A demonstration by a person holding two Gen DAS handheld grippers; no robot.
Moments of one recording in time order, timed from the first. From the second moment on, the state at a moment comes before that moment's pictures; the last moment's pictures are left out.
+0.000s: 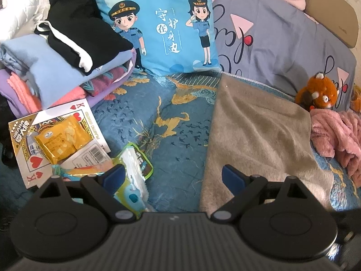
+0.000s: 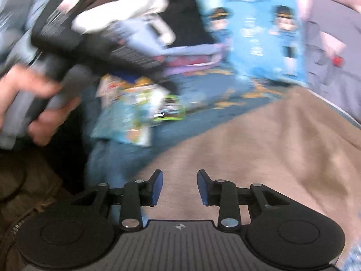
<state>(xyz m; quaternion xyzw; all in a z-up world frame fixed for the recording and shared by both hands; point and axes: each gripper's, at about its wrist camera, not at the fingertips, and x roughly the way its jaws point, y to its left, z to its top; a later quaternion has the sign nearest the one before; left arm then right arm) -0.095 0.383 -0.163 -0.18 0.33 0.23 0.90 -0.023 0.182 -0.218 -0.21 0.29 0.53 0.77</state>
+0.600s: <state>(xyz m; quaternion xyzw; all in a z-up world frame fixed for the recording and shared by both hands) -0.022 0.335 -0.190 -0.15 0.34 0.17 0.91 0.169 0.048 -0.199 0.01 0.36 0.23 0.90</state>
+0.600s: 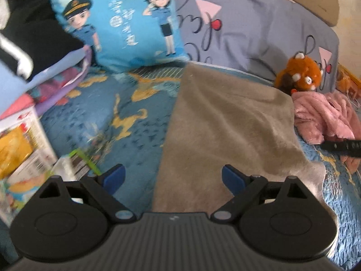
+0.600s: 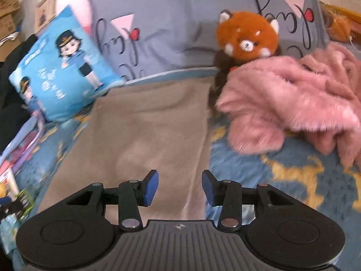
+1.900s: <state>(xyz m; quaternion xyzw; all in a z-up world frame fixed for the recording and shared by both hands) 0.105 0.299 -0.227 -0.09 0.38 0.09 0.91 0.410 0.116 -0.195 0.03 0.37 0.11 0.92</state>
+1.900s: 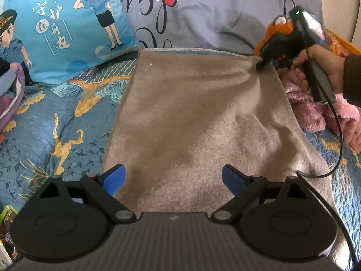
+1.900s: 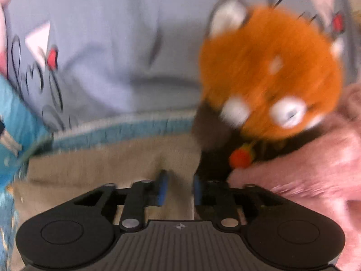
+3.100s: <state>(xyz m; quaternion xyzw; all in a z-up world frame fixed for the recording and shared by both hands) 0.117 0.326 -0.232 -0.15 0.38 0.06 0.91 0.385 0.452 -0.241 -0.37 0.39 0.32 0.78</state>
